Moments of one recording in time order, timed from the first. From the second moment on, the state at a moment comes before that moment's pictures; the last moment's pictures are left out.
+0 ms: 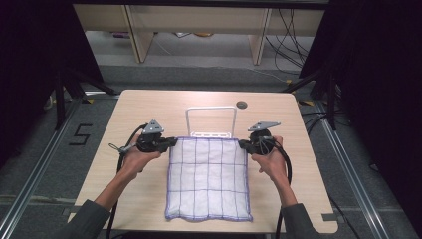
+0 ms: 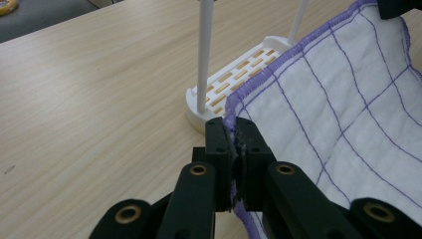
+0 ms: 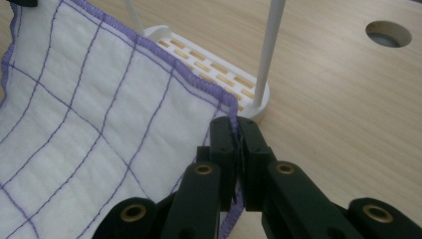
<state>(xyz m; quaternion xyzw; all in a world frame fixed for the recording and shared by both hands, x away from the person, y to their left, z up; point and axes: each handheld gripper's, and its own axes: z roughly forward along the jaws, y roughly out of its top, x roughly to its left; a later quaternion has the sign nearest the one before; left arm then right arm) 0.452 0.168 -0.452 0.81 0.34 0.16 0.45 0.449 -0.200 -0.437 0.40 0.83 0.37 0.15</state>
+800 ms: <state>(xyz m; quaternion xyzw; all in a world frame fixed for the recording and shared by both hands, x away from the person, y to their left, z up) 0.428 0.171 -0.441 0.80 0.32 0.15 0.48 0.430 -0.202 -0.426 0.39 0.83 0.38 0.15</state>
